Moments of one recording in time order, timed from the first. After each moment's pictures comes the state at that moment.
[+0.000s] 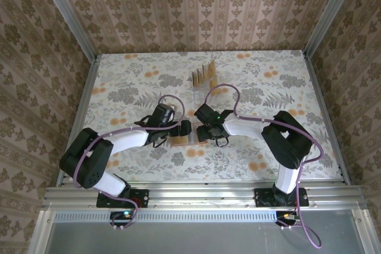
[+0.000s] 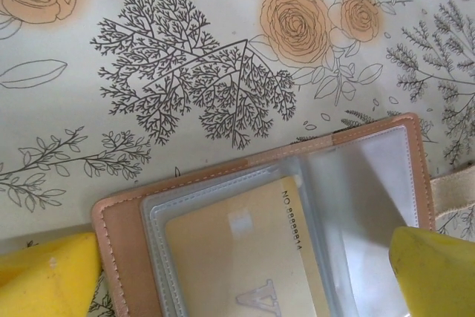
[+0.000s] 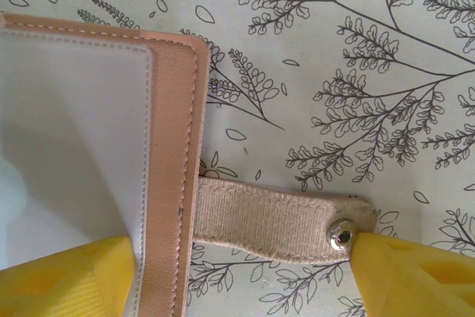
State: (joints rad) left arm -0.66 1.49 0.65 -0.03 0.10 -0.59; right arm 0.77 1.81 1.06 -0.50 0.16 0.56
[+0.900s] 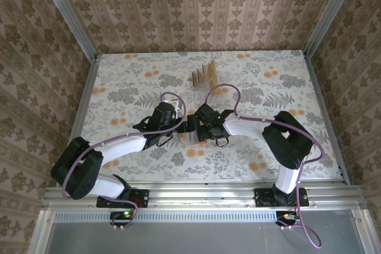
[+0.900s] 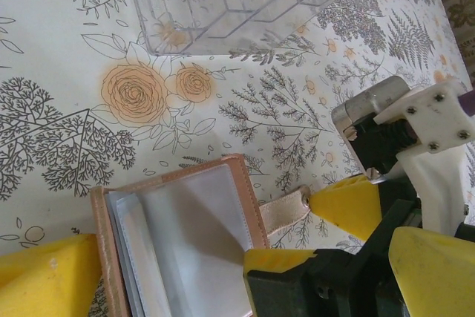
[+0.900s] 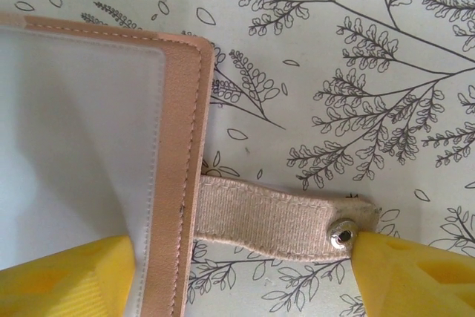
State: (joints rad) left arm -0.74 1.39 0.65 0.11 0.15 -0.68; right arm 0.77 1.80 1.06 -0.50 0.14 0.57
